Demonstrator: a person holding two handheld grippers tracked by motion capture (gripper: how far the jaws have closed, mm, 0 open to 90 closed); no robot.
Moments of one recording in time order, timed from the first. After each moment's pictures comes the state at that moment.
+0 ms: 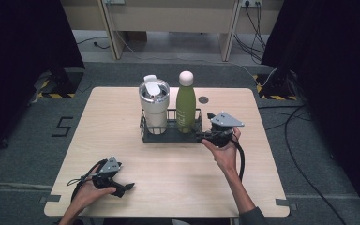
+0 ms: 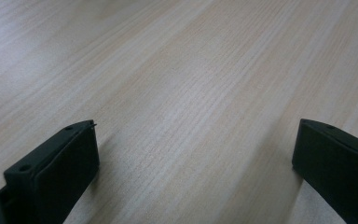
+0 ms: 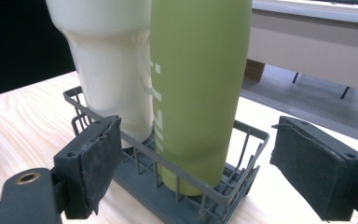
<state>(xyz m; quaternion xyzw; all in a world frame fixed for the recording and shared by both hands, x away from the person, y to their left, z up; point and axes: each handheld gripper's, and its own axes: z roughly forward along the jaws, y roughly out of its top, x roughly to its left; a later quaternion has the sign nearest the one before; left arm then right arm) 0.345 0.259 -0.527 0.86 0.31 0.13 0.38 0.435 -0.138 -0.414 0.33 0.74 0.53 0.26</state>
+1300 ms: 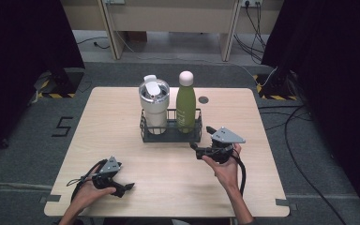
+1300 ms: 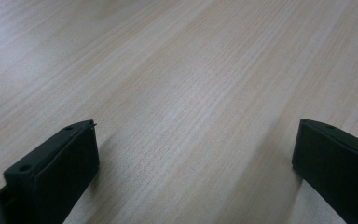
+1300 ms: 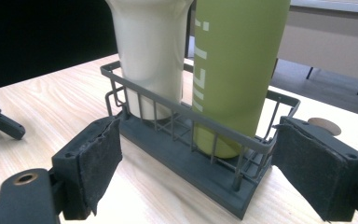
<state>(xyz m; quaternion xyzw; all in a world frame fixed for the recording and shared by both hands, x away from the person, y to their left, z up) 0.345 0.259 -0.527 0.86 0.31 0.13 0.38 0.395 -0.139 -0.434 0.32 0.74 0.53 0.24</state>
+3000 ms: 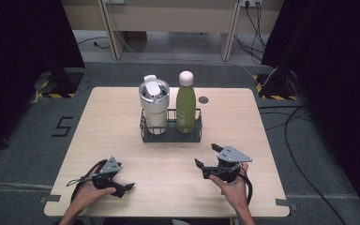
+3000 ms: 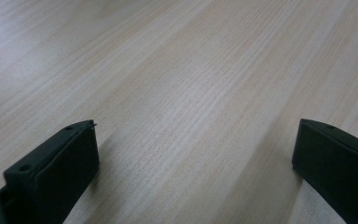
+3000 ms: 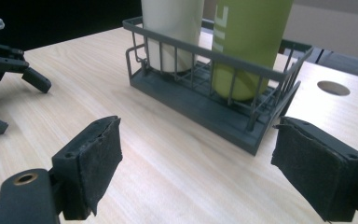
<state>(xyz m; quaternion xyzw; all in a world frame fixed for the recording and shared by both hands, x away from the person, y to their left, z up) 0.344 0.260 -0.527 0.86 0.31 0.13 0.38 0.351 -0.160 -0.459 0.32 0.76 0.51 0.23</state>
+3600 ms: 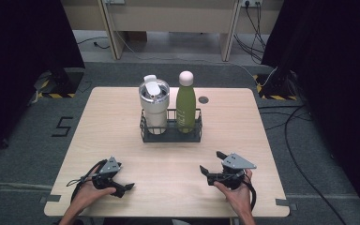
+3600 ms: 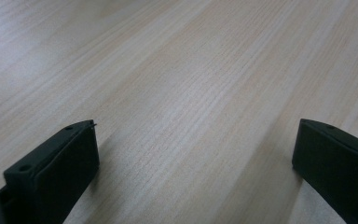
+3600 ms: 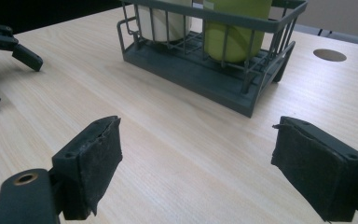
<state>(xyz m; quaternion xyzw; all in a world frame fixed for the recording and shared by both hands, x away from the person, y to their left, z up) 0.344 0.260 -0.527 0.86 0.31 0.13 0.38 0.340 -0.176 -0.481 0.34 0.77 0.50 0.22</state>
